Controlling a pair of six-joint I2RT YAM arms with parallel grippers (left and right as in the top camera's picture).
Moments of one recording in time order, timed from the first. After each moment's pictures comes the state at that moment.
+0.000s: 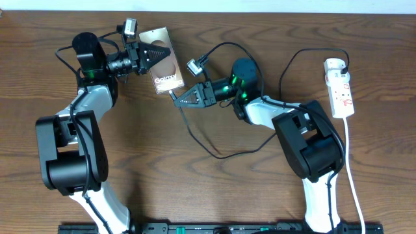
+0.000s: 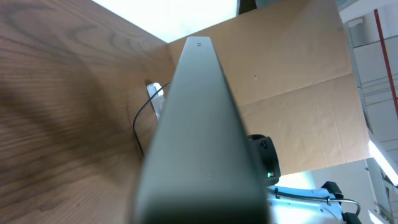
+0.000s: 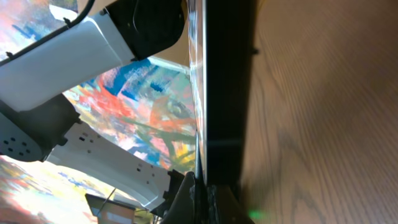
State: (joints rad) left arm 0.14 1.96 1.16 0.73 1.42 -1.13; right arm 0.49 2.19 1.23 1.05 -1.38 1.28
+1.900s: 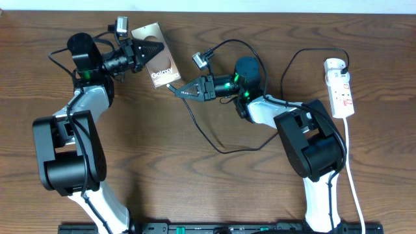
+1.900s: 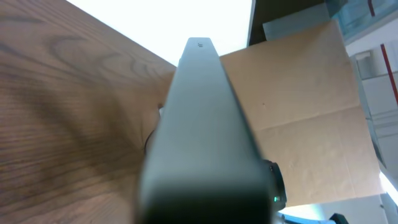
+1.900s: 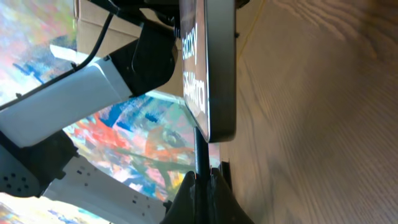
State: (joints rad) left arm 0.16 1.96 1.16 0.73 1.32 -1.16; right arm 0.48 2.19 1.23 1.05 -1.26 1.30
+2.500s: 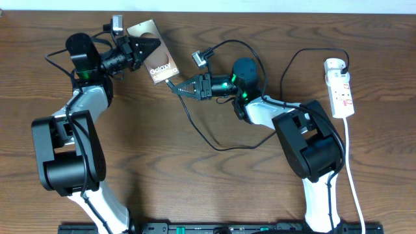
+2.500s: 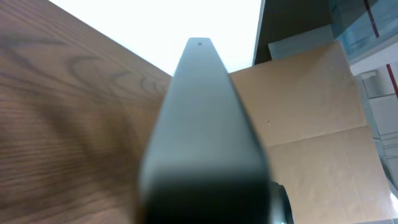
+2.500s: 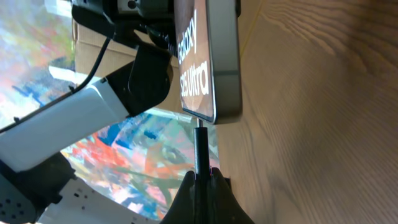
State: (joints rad) left arm 0.17 1.96 1.16 0.73 1.25 -1.17; right arm 0.50 2.19 1.23 1.05 -1.17 1.33
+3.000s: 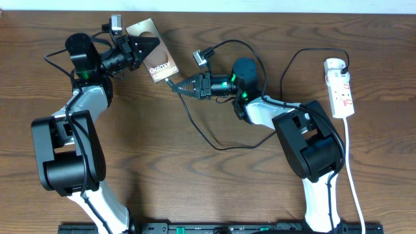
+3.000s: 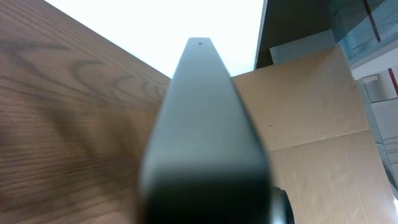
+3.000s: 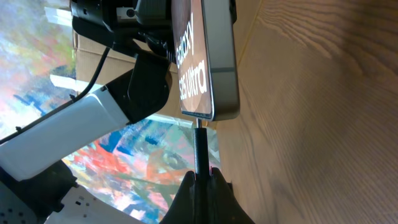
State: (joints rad) left arm 0.17 1.96 1.16 0.73 1.23 -1.17; right arm 0.50 2.19 1.23 1.05 -1.15 1.34
